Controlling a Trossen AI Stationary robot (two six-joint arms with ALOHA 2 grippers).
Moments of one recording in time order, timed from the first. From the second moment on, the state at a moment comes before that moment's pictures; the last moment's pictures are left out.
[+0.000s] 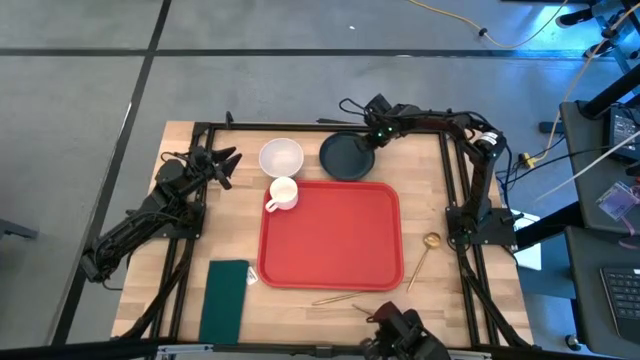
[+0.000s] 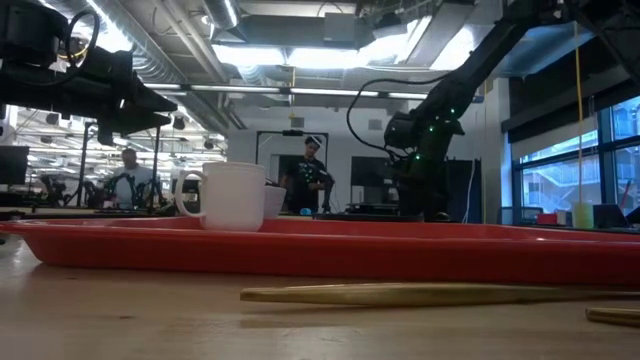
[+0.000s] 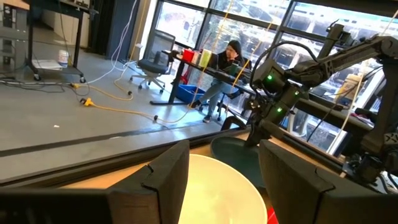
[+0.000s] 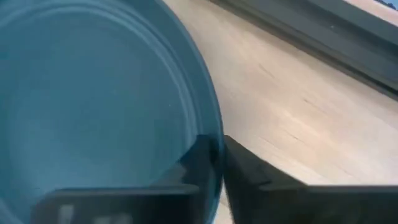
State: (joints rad) left arm 0.80 0.01 0.01 0.04 0.08 -0.36; right arm -0.81 1.95 1.24 -0.49 -0.14 0.28
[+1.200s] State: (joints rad) left arm 0.80 0.01 0.01 0.05 0.09 -0.35; right arm -0.09 1.75 1.27 -0.59 -0.09 0.66
